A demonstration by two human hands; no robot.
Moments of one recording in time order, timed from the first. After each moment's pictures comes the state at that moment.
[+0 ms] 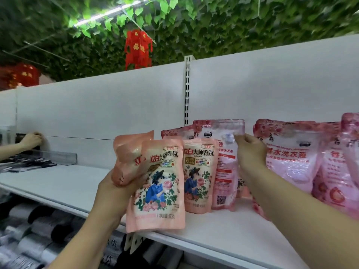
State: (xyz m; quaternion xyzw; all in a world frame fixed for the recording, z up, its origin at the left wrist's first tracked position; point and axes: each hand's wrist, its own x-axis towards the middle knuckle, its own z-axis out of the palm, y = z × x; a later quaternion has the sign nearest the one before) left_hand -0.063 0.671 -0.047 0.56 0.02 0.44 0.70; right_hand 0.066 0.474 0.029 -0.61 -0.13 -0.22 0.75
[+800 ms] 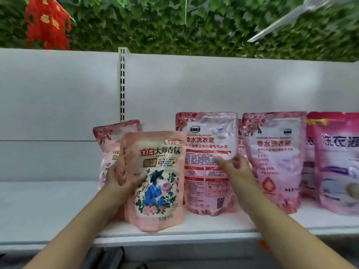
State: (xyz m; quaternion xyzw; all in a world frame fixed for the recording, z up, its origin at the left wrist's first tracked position) left_hand -0.009 0.615 -0.048 0.71 -0.09 0.18 0.68; right_hand -0.009 0.367 -0.028 -0.68 -0.12 -0.21 0.69
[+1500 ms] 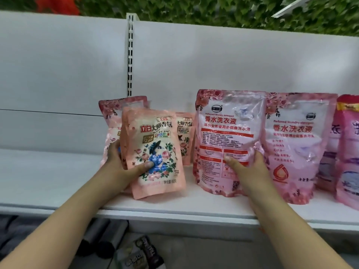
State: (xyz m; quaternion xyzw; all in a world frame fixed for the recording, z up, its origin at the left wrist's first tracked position) left_hand -0.007 0.619 -0.061 0.77 -0.06 0.25 0.58; right_hand -0.006 0.362 -0.048 -0.69 -0.05 -0.22 0.69
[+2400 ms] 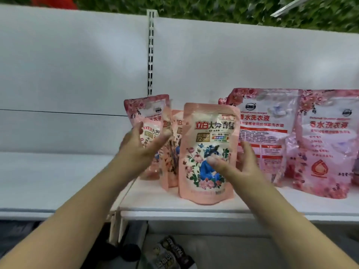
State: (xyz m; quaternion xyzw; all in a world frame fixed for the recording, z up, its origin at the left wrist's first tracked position) left_hand -0.014 0.662 -0.027 0.81 -0.09 0.27 0.51; right_hand -0.065 0.467 -0.038 -0.80 -0.11 -0.16 0.56
